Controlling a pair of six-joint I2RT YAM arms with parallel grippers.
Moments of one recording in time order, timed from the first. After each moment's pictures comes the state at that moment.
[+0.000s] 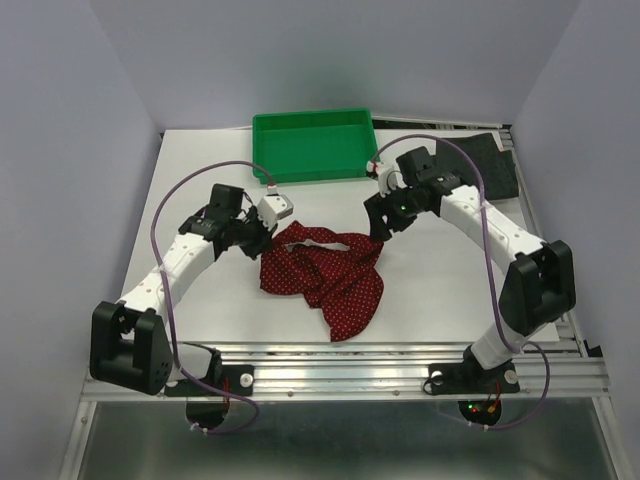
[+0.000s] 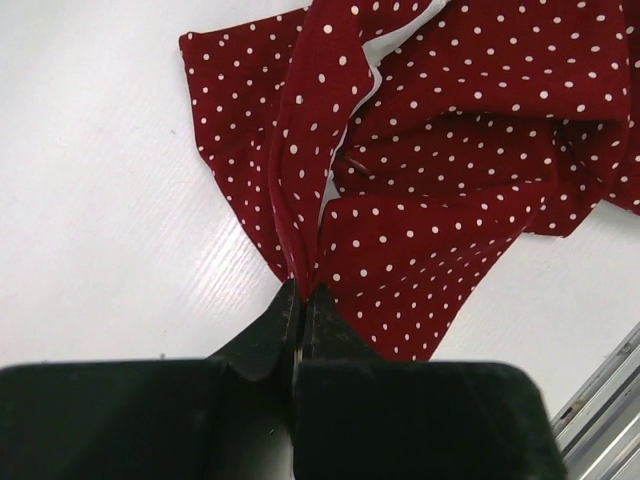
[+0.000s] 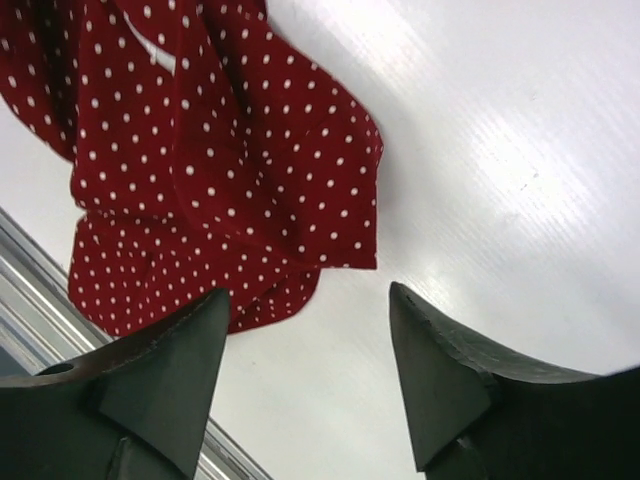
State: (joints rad) left arm -0.28 1.30 0.93 -0.56 0.44 0.53; right arm 0.41 1.64 1.38 -0.80 -0.41 -0.19
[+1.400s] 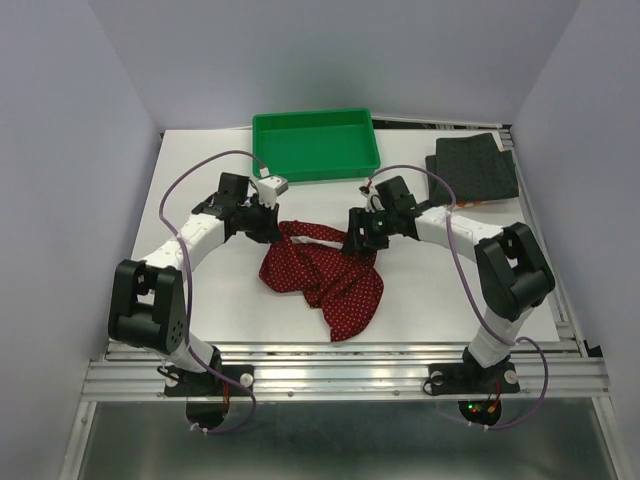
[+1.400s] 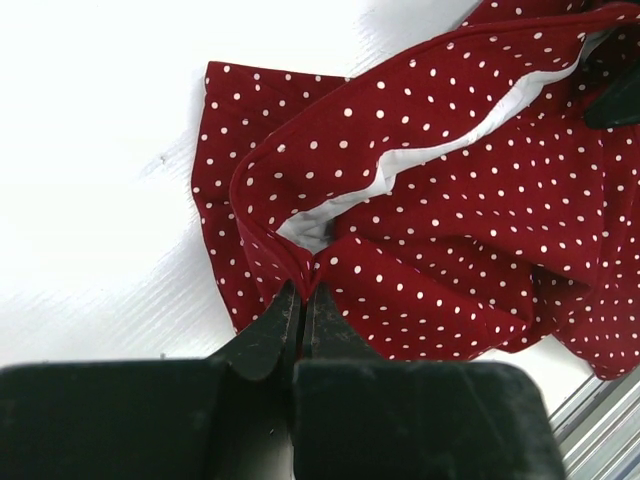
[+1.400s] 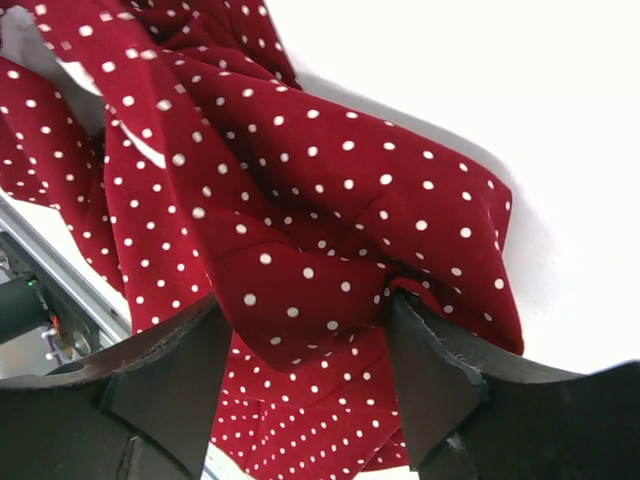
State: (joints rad) left arm -0.25 1.51 1.00 -0.41 0.48 0.17; right arm 0.49 1.77 1.13 -0.30 -0.46 0.42
